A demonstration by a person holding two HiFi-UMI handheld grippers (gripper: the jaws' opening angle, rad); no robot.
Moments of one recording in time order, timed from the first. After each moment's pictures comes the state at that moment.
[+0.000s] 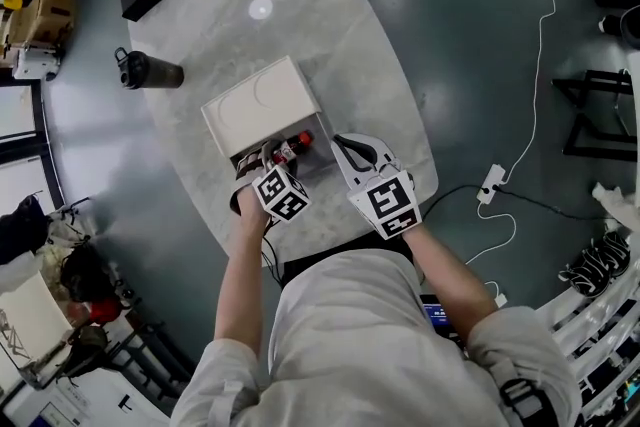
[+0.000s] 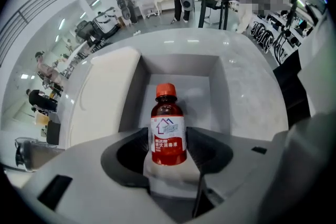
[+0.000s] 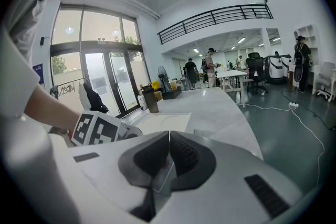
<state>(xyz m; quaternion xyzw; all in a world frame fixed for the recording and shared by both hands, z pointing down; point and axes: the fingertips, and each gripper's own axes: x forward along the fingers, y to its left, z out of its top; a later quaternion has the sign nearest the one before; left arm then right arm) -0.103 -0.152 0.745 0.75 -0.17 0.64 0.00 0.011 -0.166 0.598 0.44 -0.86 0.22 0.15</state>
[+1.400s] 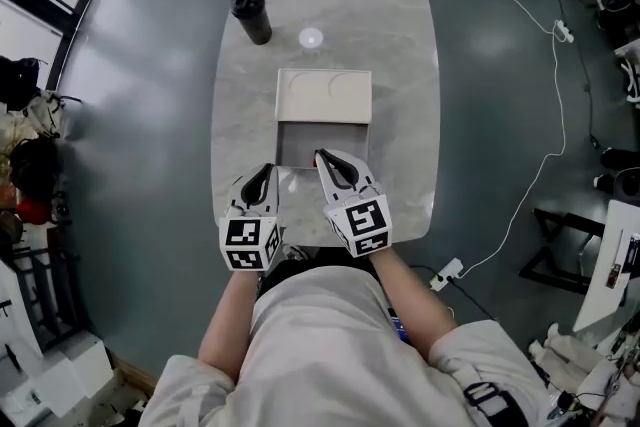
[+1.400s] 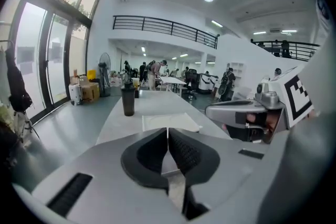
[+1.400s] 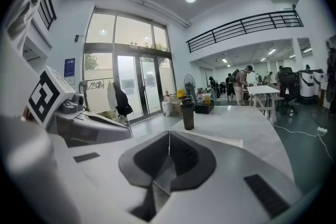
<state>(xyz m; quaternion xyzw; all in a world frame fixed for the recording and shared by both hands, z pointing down) -0.209 -0.077 0.537 0.73 -0.63 0.17 0.21 -0.123 -0.117 0.524 0.33 -0.93 0.13 0.14</state>
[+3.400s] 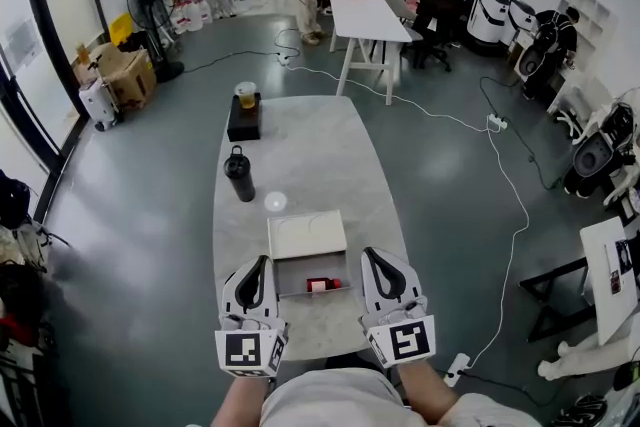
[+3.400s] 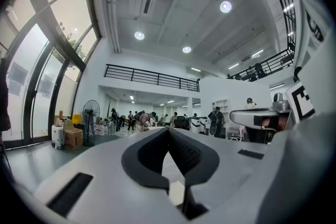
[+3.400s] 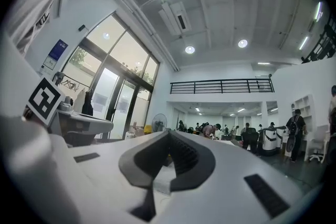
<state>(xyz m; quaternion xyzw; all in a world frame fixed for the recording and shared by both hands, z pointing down) -0.204 -0.078 0.309 0.79 -0.61 -0.02 -0.01 -0.039 -0.085 0.285 0.50 -0.86 -0.10 -0.01</state>
